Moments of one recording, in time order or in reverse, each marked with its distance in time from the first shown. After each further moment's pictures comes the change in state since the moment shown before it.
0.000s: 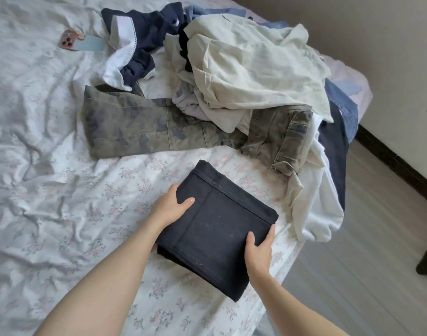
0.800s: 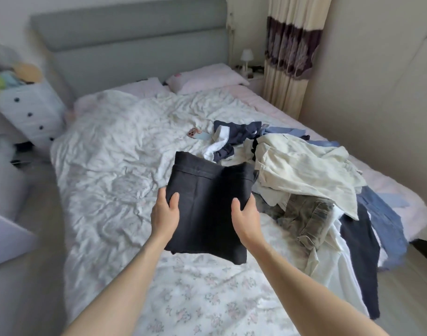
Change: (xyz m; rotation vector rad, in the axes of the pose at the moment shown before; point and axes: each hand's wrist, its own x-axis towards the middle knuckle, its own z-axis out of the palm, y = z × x) left_hand -0.225 0.067 -0.126 -0.457 0.993 0.010; right_hand -0.156 -0.200 -0.027 -0.123 -0.565 -0.832
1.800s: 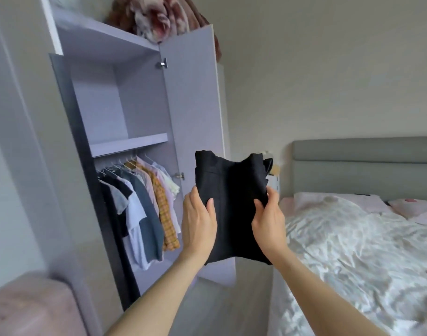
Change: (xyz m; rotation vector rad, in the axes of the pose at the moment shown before) left_hand -0.166 -0.023 -0.549 0.551 1.118 0.166; right_hand -0.363 -0.319 0.306 0.170 -0.455 -0.975
